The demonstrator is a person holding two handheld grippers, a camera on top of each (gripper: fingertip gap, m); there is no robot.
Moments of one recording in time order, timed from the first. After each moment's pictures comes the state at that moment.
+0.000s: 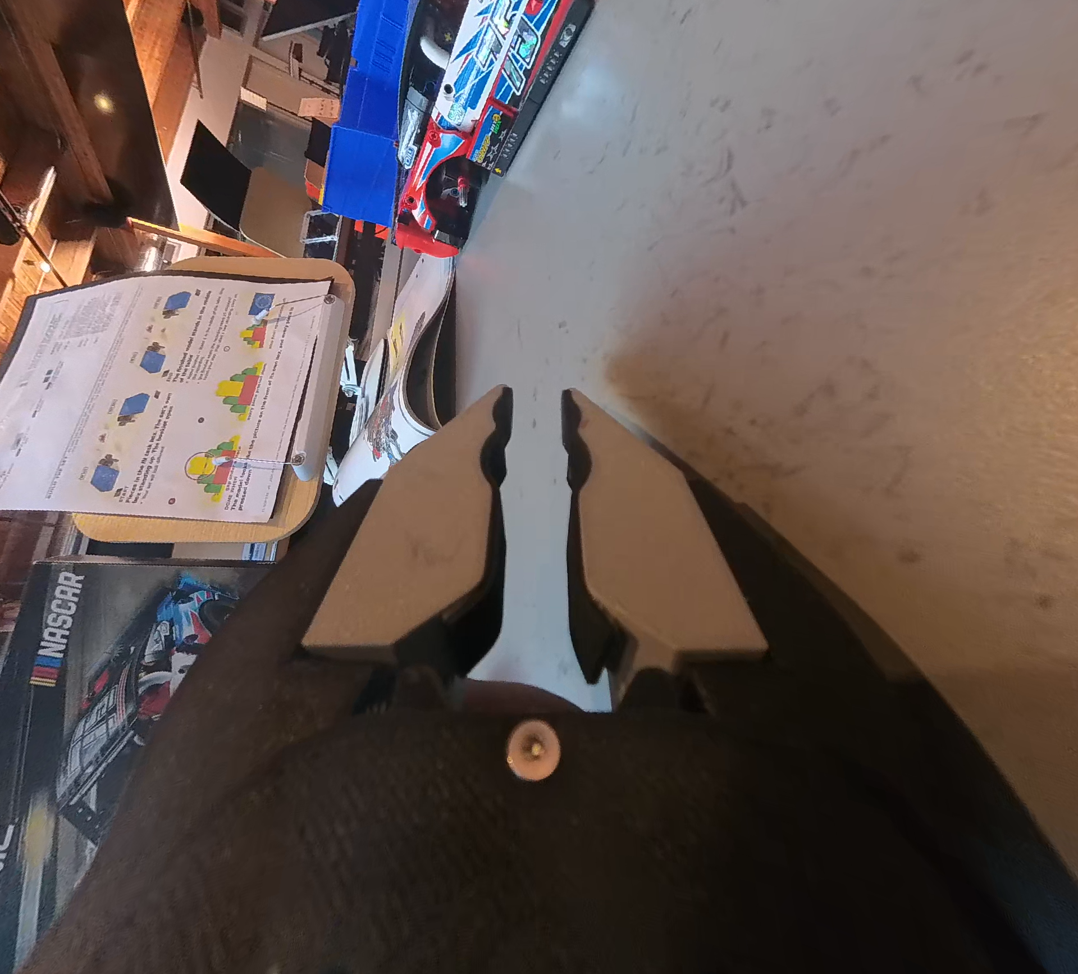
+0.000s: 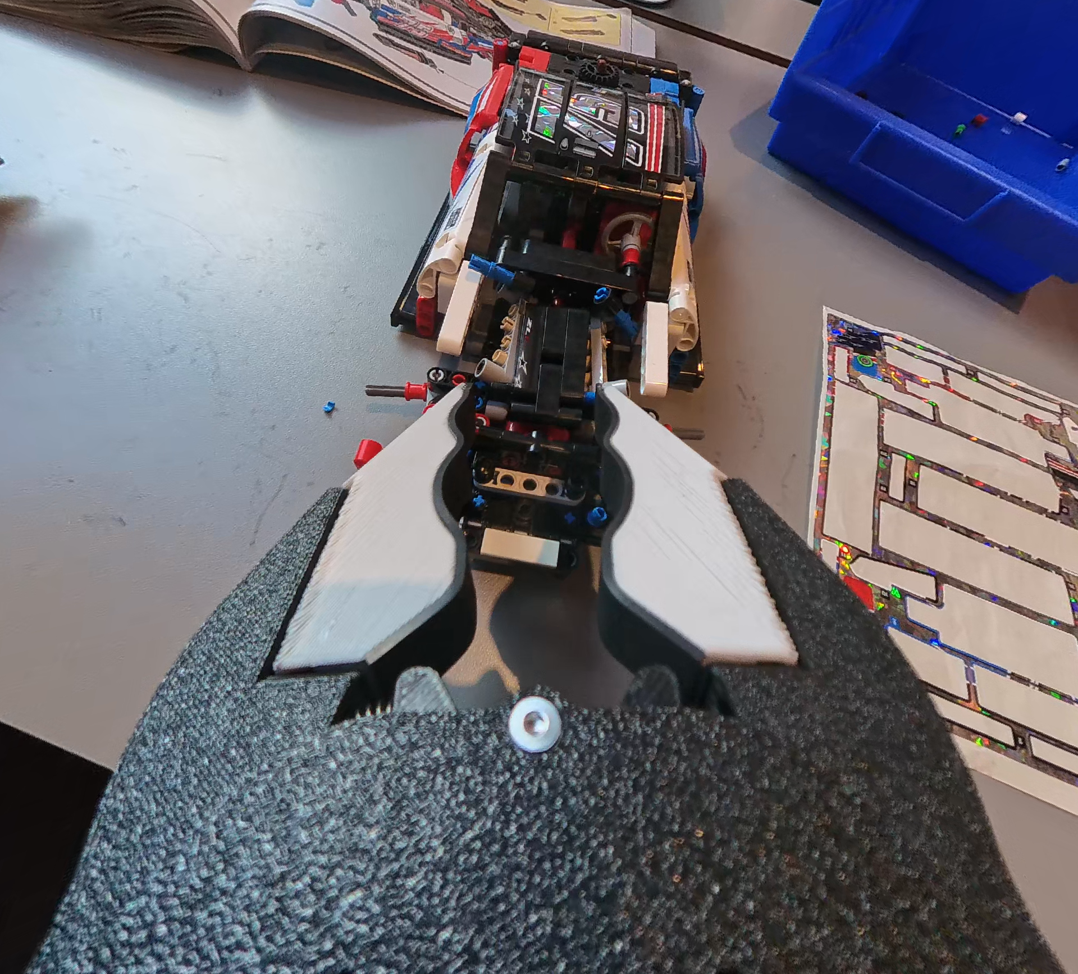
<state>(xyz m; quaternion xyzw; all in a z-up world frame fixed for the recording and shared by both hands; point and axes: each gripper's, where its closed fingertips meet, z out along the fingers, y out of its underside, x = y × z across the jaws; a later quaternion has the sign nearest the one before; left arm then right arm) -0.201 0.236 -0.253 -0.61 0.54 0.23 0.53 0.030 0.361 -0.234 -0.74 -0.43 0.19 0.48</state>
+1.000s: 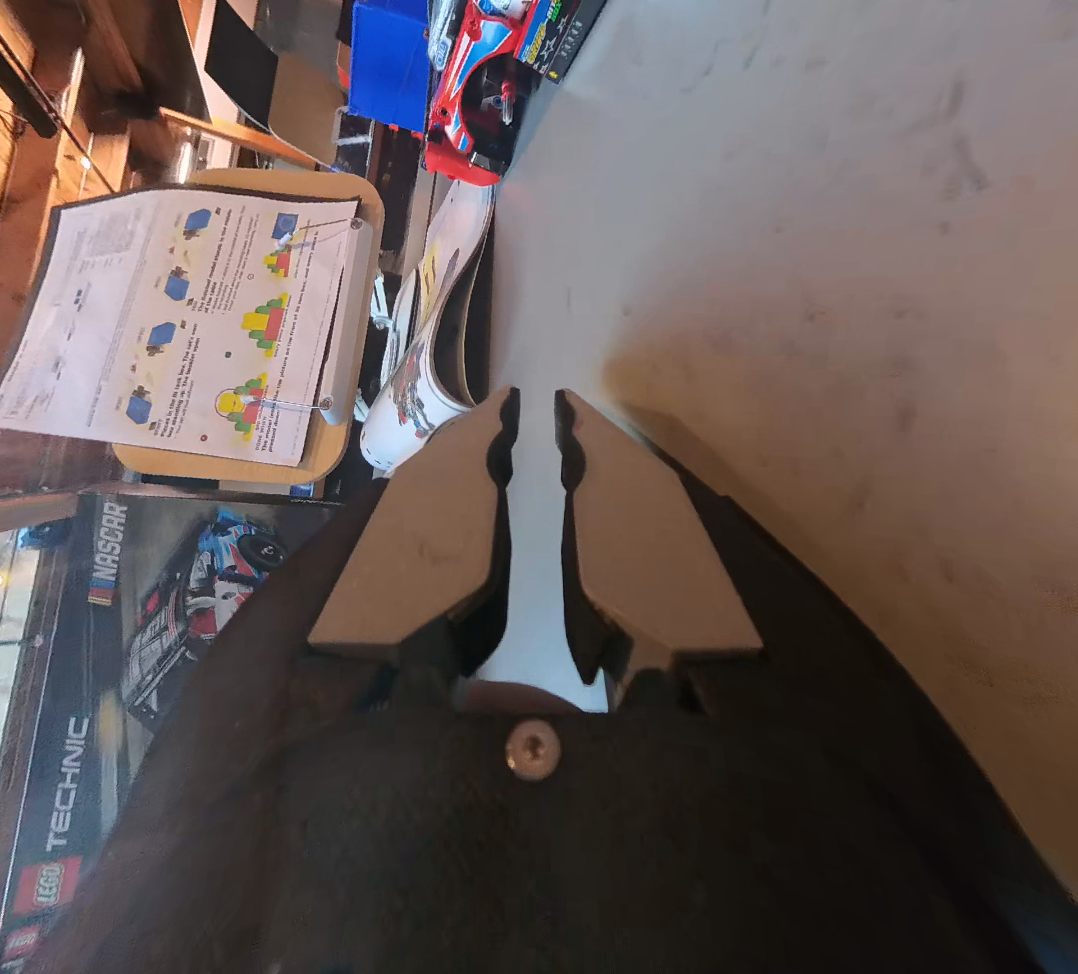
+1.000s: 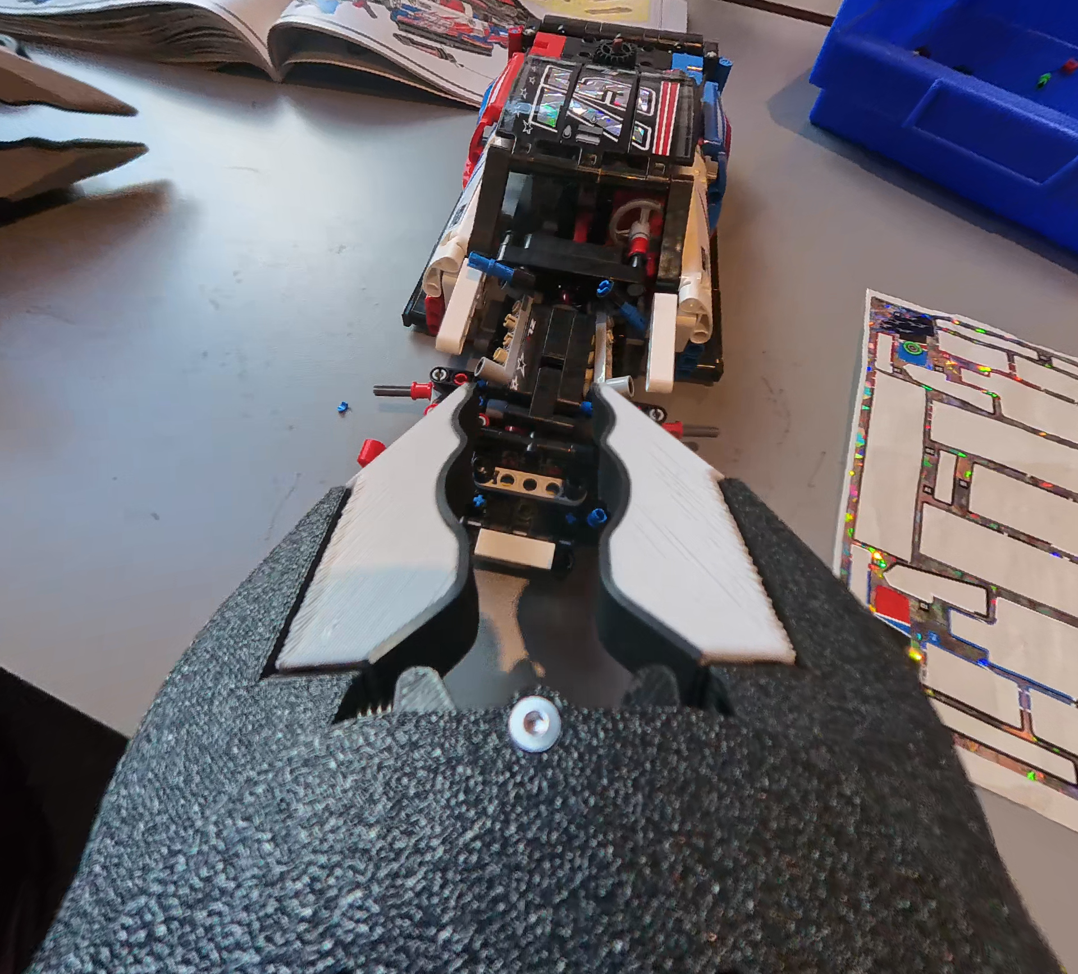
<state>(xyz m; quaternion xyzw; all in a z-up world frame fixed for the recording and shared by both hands) -0.212 0.276 -0.255 -0.64 0.49 0.31 0.51 0.030 0.362 -0.237 -0.75 -0.43 0.23 0.45</state>
